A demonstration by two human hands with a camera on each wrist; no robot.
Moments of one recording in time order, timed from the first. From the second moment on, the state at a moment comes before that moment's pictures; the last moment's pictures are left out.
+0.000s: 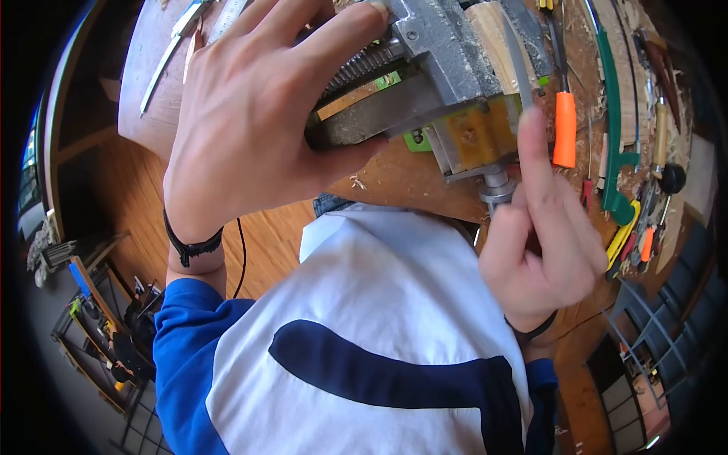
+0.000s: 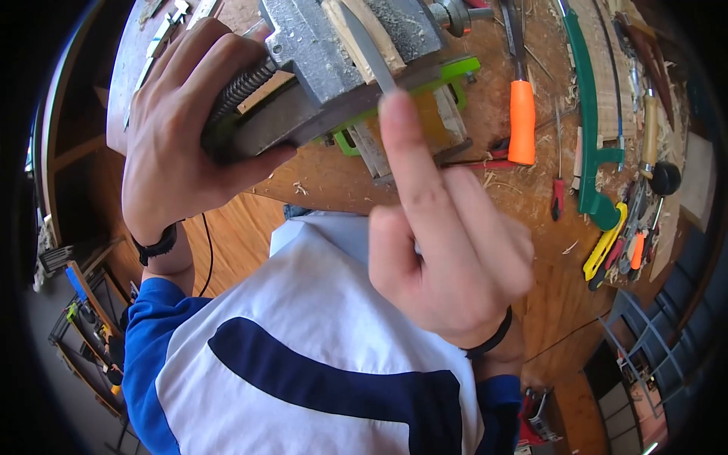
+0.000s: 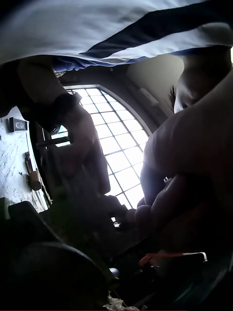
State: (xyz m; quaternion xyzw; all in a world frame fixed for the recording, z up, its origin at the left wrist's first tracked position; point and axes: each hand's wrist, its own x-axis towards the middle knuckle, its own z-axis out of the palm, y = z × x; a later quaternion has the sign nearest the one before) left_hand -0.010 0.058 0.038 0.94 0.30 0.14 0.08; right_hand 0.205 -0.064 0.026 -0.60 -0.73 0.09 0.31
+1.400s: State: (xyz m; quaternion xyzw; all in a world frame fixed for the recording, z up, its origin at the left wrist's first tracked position) left_hand -0.014 0.059 0.013 0.94 0.32 0.12 -0.02; right_hand 0.198 -0.057 0.029 -0.60 -0.74 0.07 0.30
